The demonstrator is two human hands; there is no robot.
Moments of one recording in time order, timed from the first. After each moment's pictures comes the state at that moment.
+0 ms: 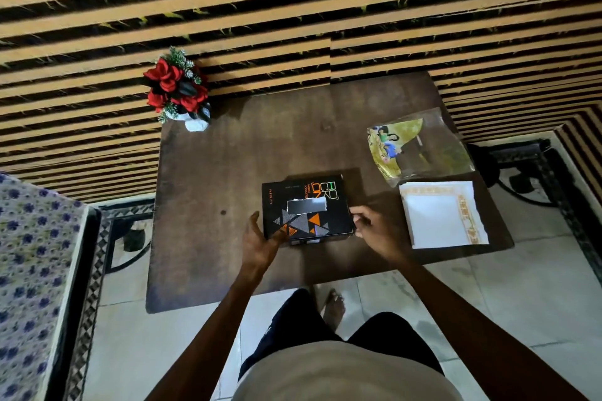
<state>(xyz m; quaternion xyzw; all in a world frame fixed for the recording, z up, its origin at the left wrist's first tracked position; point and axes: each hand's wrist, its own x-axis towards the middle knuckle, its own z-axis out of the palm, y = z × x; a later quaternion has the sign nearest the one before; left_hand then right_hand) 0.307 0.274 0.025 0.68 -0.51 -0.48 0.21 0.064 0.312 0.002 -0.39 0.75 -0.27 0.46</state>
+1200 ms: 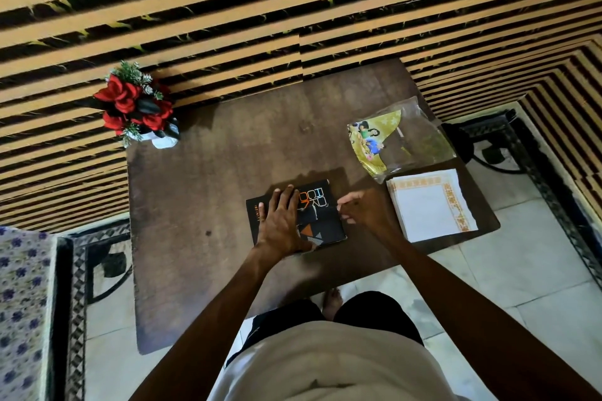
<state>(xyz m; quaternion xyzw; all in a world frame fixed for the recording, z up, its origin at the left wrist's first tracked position) 0.248 0.204 0.020 0.47 -0.84 -0.25 -0.14 0.041 0.266 -0.003 -0.32 0.73 -0.35 0.49</state>
